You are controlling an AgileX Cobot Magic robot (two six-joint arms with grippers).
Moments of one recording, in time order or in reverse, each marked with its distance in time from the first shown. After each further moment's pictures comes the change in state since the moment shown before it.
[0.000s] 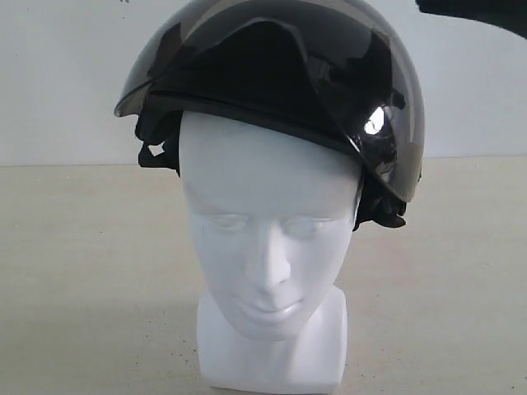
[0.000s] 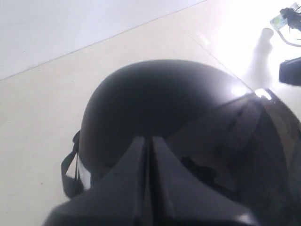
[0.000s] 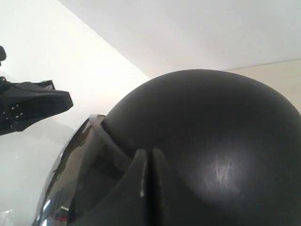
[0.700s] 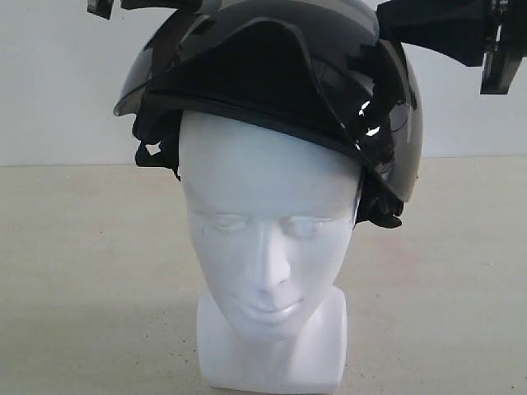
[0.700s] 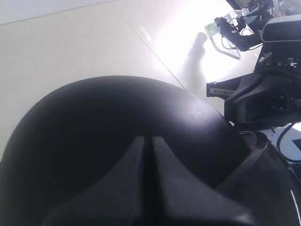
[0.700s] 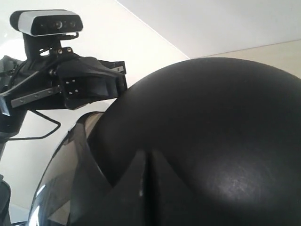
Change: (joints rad) left arm -0.035 0.256 -0.096 -0.255 0.054 0.016; right arm -0.006 0.212 -0.024 0.161 0.190 -0.169
